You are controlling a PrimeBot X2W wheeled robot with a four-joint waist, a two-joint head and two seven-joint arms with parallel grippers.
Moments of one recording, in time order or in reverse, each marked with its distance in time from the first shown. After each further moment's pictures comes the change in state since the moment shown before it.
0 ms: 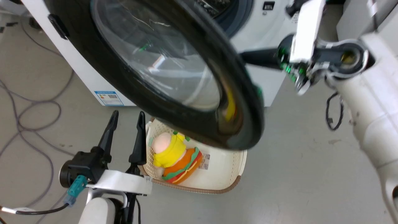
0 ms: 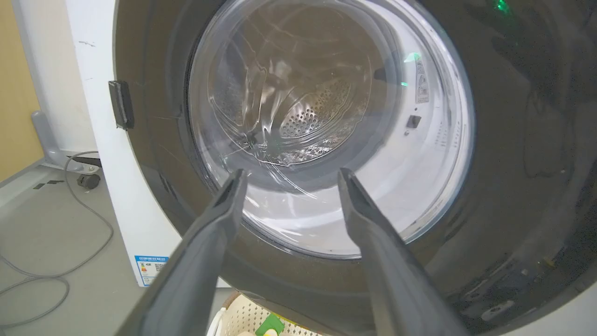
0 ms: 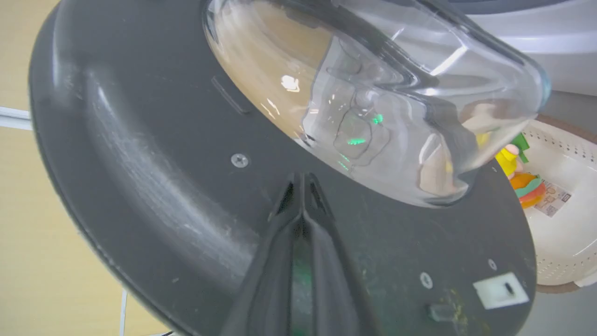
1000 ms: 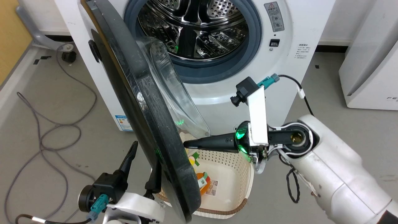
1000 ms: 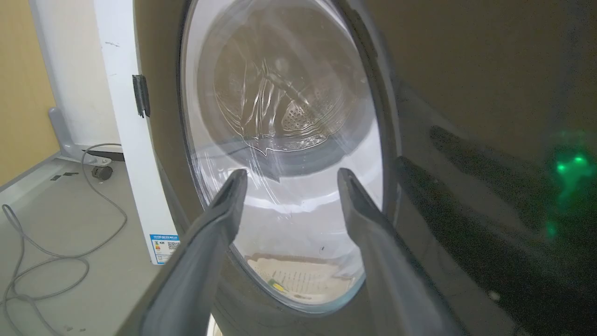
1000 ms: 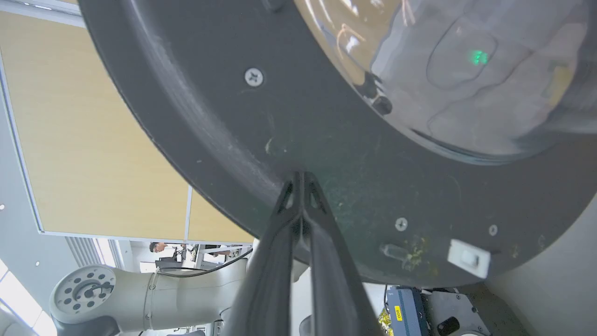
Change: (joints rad) left arm 0.096 0.000 -0.083 0.076 0.005 0.019 0.000; right arm 0.352 0.043 0.157 -0.281 0.186 0.000 -0.016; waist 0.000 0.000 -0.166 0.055
